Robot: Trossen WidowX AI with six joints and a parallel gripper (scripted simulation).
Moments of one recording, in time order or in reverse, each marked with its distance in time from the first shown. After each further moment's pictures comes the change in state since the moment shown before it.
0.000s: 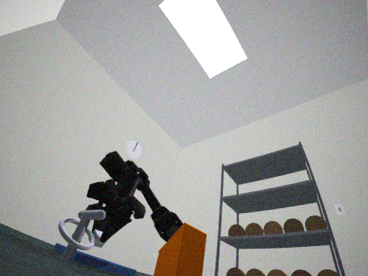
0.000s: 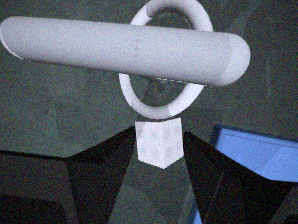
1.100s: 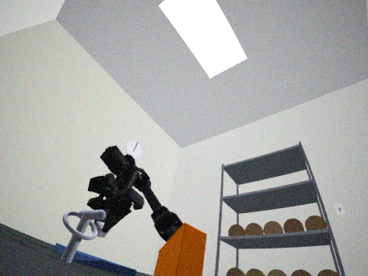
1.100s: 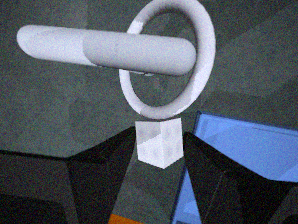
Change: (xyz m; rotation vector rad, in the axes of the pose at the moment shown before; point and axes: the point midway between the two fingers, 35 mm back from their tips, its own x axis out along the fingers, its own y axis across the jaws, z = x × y) arm -0.025 -0.014 0.001 0.007 0.057 0.000
